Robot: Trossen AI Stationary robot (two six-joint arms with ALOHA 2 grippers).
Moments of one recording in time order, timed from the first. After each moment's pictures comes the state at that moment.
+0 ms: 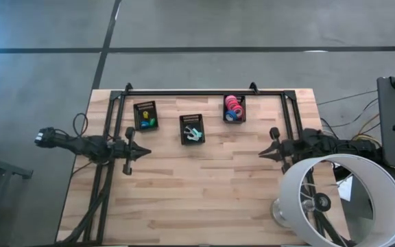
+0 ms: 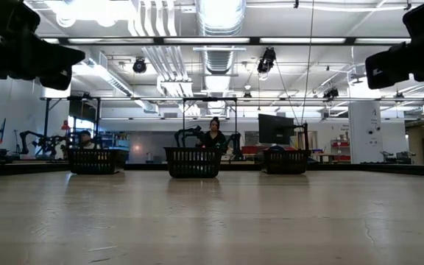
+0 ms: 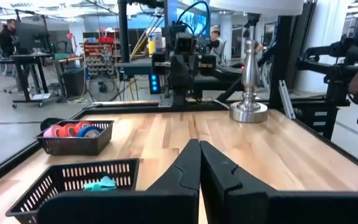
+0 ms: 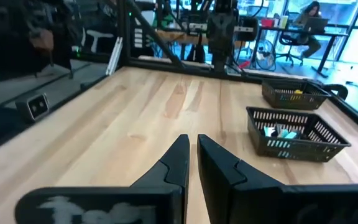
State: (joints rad) left arm -0.26 0.07 0.01 0.05 -0.26 0.03; right arm -0.01 0.01 0.10 -0.21 -0.22 -0.06
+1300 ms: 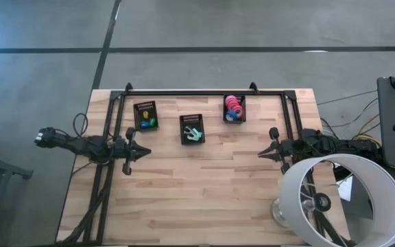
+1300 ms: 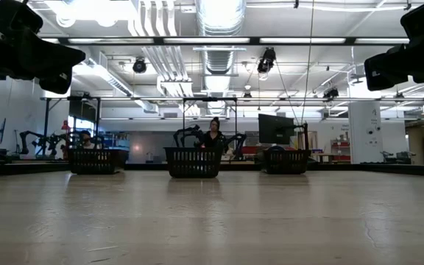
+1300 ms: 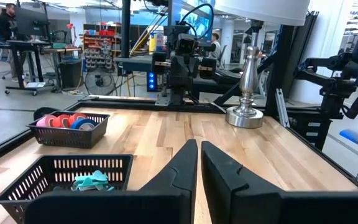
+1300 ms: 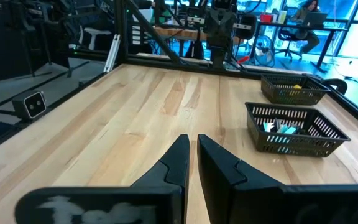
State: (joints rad) left arm -0.26 0.07 0.01 0.05 -0.26 -0.05; right arm -0.01 0.04 0.10 -0.21 -0.21 -0.05
